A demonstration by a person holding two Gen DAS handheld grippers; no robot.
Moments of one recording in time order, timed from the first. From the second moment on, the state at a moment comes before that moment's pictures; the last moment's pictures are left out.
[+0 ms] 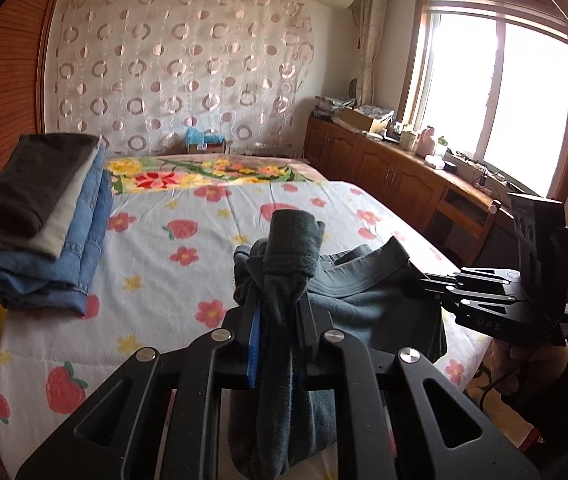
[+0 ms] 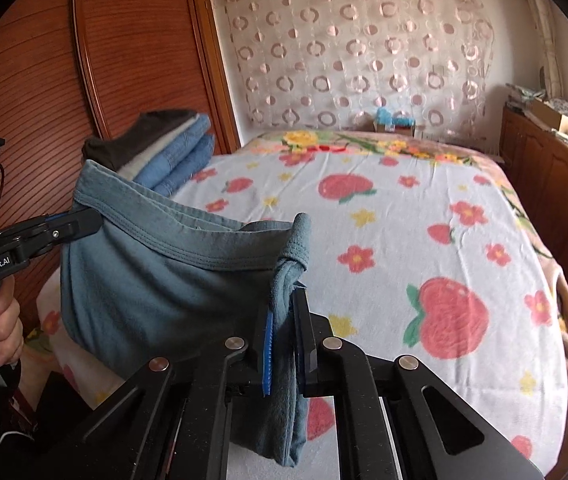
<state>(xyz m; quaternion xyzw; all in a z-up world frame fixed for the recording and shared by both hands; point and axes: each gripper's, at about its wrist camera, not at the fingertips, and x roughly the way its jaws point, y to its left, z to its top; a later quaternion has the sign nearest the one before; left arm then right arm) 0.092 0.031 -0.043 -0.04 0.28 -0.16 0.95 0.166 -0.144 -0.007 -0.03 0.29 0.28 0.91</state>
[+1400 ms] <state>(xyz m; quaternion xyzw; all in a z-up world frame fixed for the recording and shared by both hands) 0.094 0.047 0.032 0.00 0.17 -0.14 0.97 0.173 -0.144 0.052 -0.08 0.16 0.30 0.94</state>
